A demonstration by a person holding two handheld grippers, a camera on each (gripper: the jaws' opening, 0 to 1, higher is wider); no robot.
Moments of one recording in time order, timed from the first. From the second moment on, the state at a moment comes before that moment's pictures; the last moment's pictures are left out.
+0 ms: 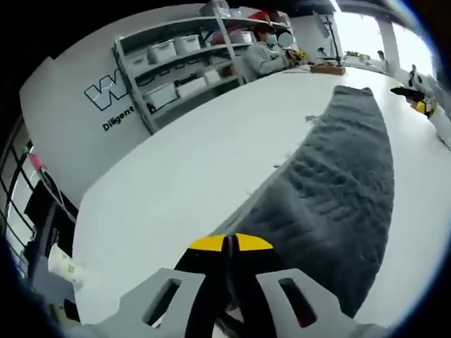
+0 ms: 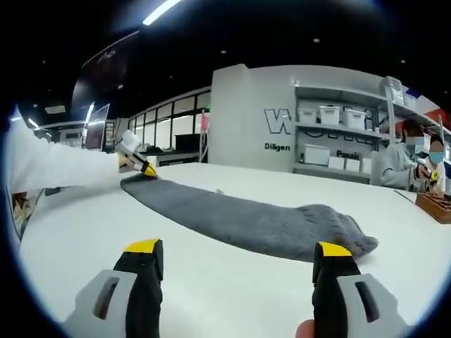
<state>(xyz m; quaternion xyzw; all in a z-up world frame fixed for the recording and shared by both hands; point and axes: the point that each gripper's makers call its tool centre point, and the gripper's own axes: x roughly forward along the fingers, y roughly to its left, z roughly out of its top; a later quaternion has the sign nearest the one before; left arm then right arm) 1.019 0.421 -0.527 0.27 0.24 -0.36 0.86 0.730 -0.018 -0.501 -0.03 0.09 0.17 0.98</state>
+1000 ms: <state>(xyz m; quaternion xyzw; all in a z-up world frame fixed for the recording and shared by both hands) 0.799 0.398 -0.505 0.15 0.20 -0.58 0.77 0.729 -0.016 -0.500 -0.03 0.09 0.17 0.98</state>
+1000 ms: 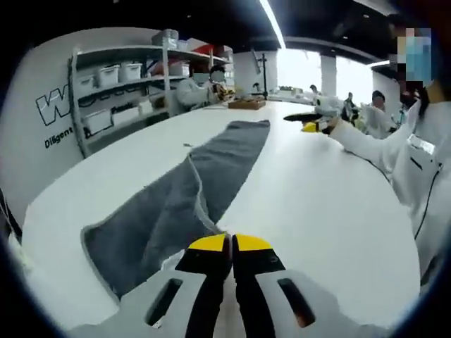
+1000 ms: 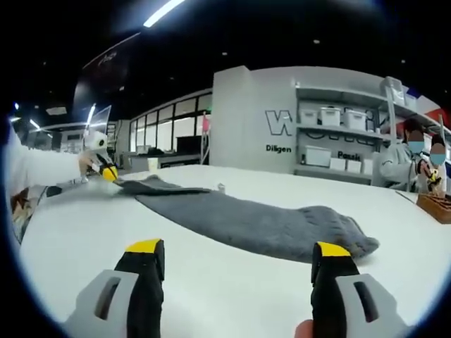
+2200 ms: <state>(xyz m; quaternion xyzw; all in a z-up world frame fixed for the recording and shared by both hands) 0.749 0.456 -0.533 0.14 0.13 -0.52 0.83 0.738 -0.027 -0.505 -0.09 0.05 0.13 0.99</state>
